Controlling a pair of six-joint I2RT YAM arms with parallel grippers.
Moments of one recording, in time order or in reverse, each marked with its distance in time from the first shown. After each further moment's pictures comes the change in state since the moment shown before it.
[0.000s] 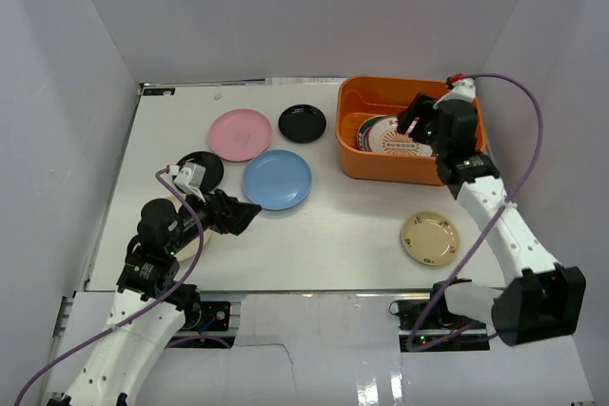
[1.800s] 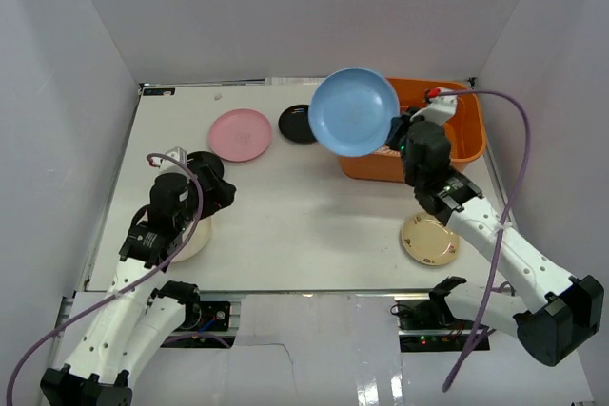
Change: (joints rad) left arm 0.034 0.237 0.159 -0.253 -0.466 -0.109; right arm 0.507 -0.179 -0.101 0.129 0.478 0.024
